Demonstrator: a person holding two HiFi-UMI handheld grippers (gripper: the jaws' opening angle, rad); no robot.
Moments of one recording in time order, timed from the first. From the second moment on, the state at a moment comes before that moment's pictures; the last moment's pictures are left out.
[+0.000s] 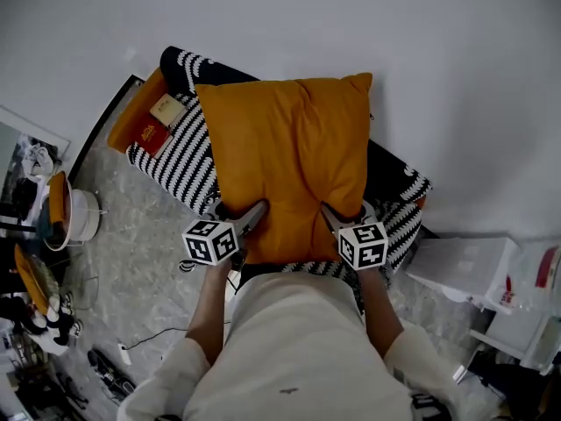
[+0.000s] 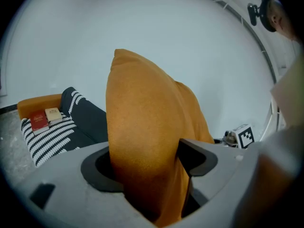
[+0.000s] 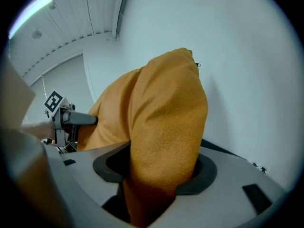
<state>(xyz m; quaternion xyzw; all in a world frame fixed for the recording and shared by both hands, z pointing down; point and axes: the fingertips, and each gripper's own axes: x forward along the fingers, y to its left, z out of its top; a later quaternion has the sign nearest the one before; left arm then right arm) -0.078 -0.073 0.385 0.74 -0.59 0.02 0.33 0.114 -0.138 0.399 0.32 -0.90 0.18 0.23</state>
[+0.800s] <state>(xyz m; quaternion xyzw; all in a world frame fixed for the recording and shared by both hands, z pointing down) -0.061 -0.081 0.360 0.77 -0.57 0.03 0.30 0.132 -0.132 0.382 0.36 -0.89 0.17 0.21</state>
